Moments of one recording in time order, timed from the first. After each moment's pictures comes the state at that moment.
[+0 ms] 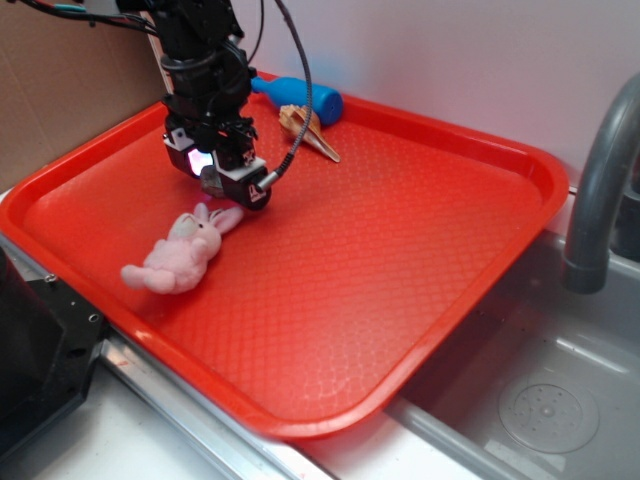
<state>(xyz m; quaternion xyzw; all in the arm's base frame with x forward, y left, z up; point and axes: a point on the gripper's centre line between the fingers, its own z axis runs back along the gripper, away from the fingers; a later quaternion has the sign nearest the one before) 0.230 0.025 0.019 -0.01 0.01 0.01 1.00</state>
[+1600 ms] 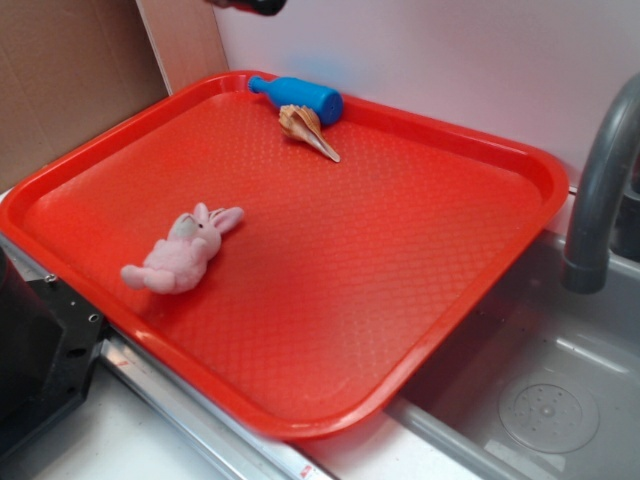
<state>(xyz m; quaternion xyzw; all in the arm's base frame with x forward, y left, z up) 0.222 -0.030 0.186 -0.02 -0.05 -0.04 1.00</state>
